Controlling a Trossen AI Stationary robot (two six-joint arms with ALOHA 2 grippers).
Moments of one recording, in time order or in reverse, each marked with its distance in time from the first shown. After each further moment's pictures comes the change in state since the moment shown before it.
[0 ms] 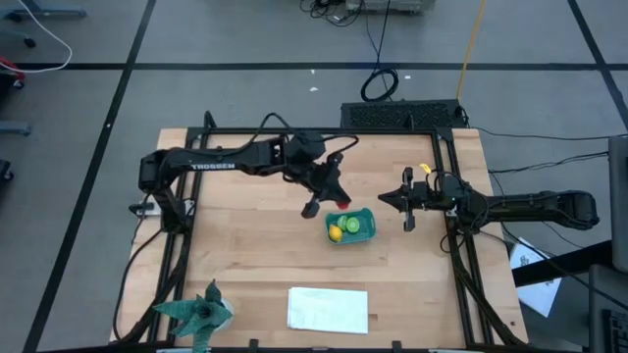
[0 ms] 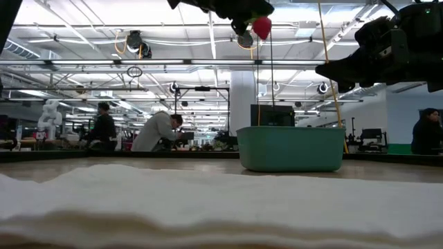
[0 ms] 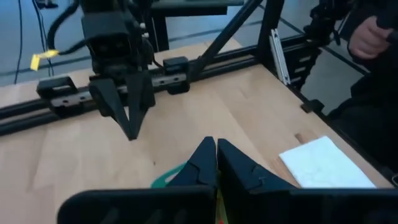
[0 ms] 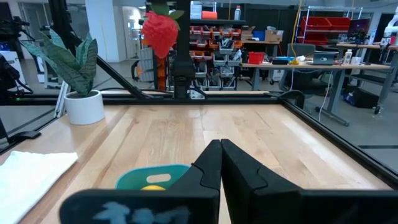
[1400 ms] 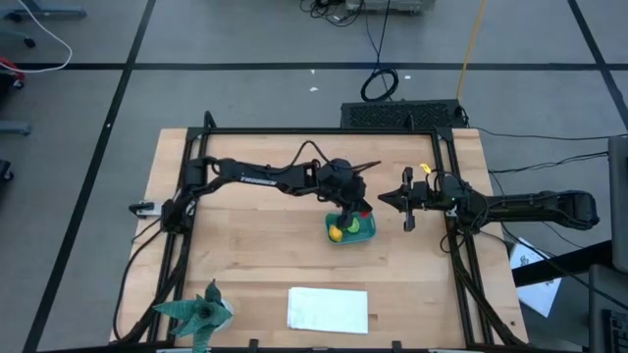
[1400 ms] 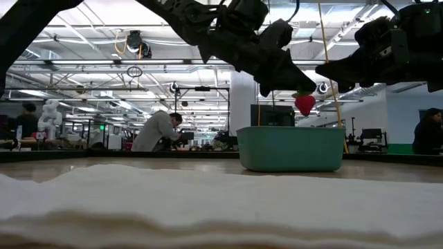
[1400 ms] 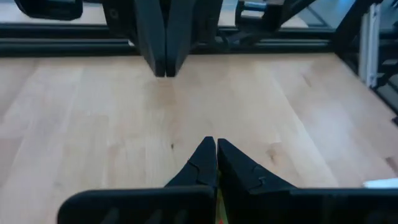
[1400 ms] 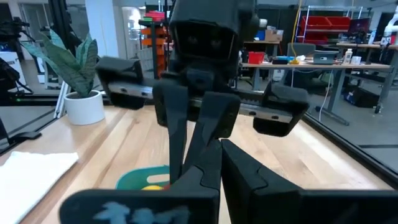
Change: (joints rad) left arm -0.033 0.338 0.000 0.351 -0.164 -0.223; right arm 0.000 0.001 0.000 0.000 0.000 0.003
